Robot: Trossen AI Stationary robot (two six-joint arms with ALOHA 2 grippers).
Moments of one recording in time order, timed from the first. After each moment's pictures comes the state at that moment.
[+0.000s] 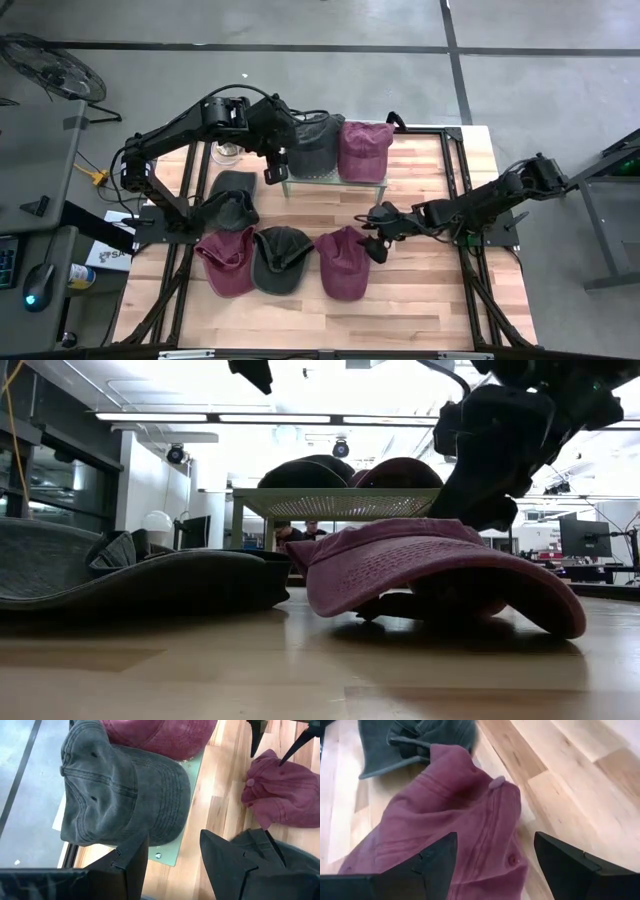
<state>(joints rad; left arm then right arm) 0.23 1.58 1.97 -1.34 -0.11 0.07 0.21 1.38 0.59 0.05 0.18 0.65</state>
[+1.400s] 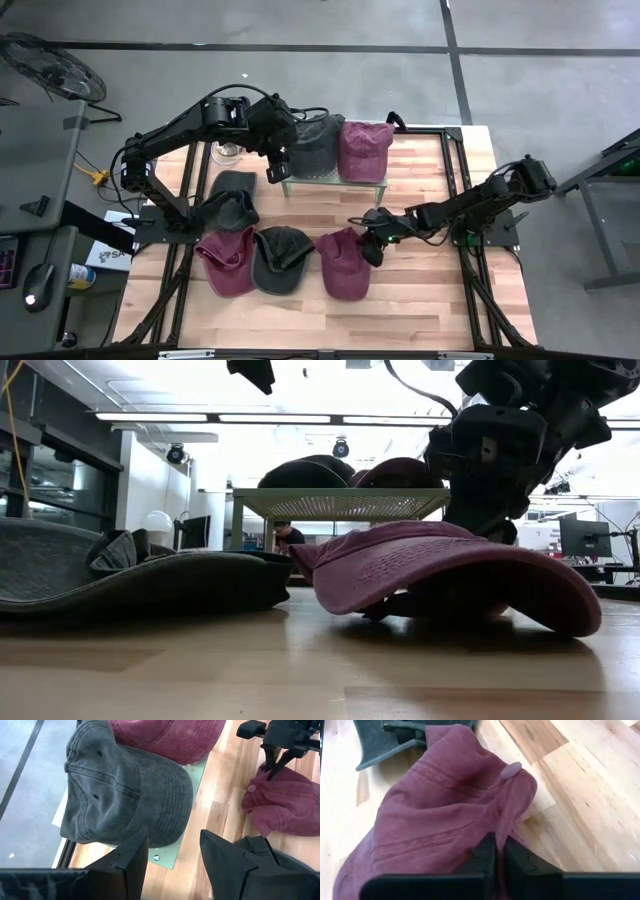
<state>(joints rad) 0.23 1.58 1.97 -1.32 -0.13 0.01 0.20 1.49 0.59 0.13 0.10 0.72</state>
